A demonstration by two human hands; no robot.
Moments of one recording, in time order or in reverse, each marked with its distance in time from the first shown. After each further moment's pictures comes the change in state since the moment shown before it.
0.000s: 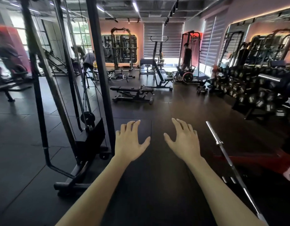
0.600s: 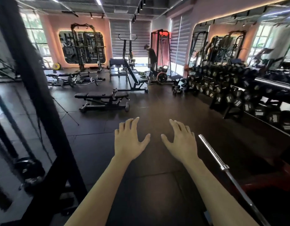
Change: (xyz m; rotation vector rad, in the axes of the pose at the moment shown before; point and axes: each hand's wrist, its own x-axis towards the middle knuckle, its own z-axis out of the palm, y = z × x) left_hand 0.398 -0.059 0.255 -0.147 0.026 0.140; right_hand 0.343 0.093 0.237 -0.054 0.014 0.196
